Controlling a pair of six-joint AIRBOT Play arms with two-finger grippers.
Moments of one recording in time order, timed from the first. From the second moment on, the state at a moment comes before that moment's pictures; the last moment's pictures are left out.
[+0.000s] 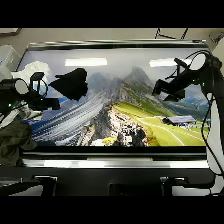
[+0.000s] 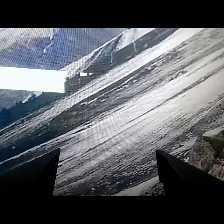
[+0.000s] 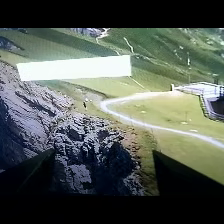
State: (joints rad) left arm -0.04 -1.37 1.29 1.53 -1.26 -1.62; right arm 0.00 -1.56 1.67 -1.28 1.52 1.77
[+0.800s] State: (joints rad) left arm -0.04 -1.37 1.29 1.50 -1.19 -1.65; right arm 0.00 -1.56 1.67 -1.28 1.46 1.77
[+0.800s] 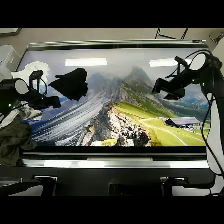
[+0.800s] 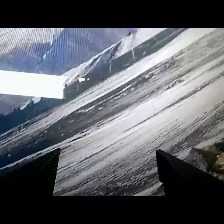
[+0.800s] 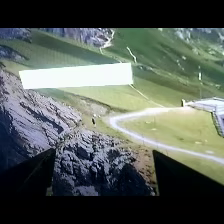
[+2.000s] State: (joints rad) left arm 0.05 -1.90 1.53 0.55 -0.64 -1.57; right arm 0.00 -1.55 1.67 -1.41 1.26 1.61
